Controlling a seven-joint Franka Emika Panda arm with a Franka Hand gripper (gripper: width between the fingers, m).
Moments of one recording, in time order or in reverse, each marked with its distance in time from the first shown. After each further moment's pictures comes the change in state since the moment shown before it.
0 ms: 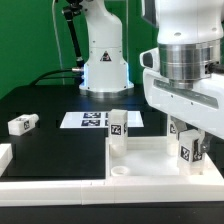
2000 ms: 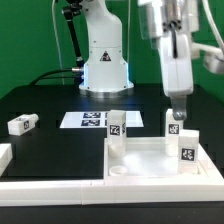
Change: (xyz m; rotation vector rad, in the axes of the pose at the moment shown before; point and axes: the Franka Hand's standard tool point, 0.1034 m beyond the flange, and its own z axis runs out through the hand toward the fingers) arm 0.015 0.027 -0.059 0.164 0.000 0.548
